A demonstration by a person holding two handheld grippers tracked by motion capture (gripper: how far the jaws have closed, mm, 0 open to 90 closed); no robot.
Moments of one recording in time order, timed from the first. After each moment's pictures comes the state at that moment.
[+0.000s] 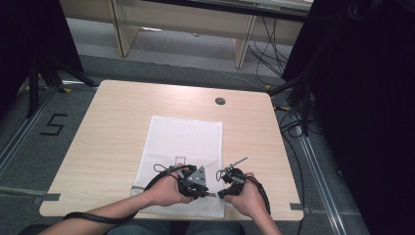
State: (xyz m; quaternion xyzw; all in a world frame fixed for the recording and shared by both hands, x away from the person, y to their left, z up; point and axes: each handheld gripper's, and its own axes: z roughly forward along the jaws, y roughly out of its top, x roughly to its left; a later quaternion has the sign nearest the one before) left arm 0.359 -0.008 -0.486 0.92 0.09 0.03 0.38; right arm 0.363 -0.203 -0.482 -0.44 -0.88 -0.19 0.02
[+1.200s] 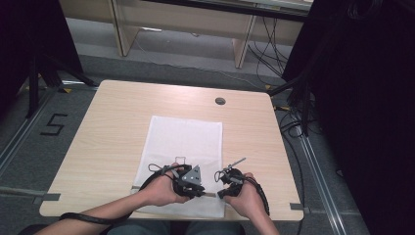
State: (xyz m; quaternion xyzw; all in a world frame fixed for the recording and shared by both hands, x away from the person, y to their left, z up) left arm 0.358 0.005 -0.484 0.91 0.10 0.03 0.39; right arm 0.358 -0.197 -0.479 -0.45 -0.88 -0.18 0.01
